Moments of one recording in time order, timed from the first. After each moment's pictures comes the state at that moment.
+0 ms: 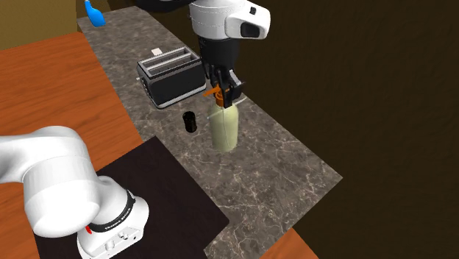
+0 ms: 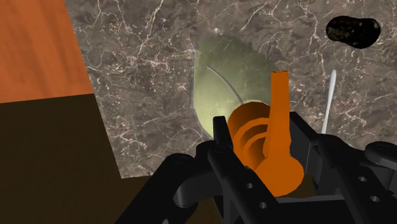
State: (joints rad) arm -0.13 -0.60 -0.13 -2.34 -0.05 1.78 -0.06
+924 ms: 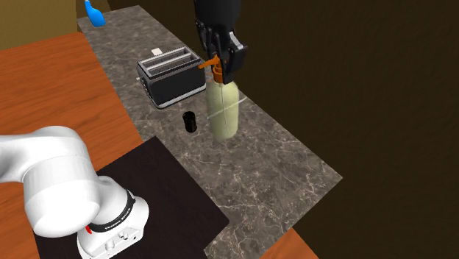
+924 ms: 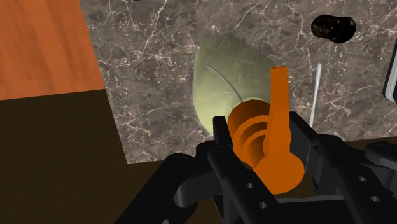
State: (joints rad) arm -0.12 -0.57 -0.12 -2.14 -0.04 1.60 -0.07
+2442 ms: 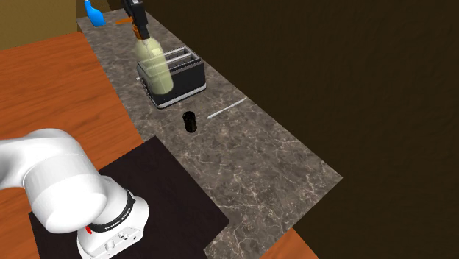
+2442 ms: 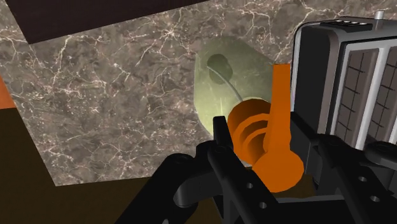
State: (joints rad) arm 0.03 -0.62 0.33 -2.13 0.19 1.57 0.47
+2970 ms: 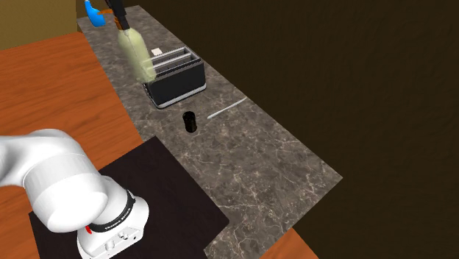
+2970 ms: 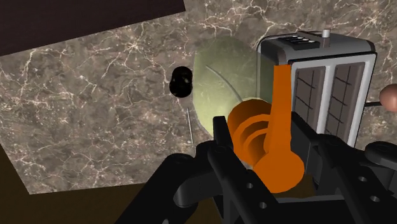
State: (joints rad) arm 0.05 -0.50 0.52 -2.01 0.24 1.60 0.67
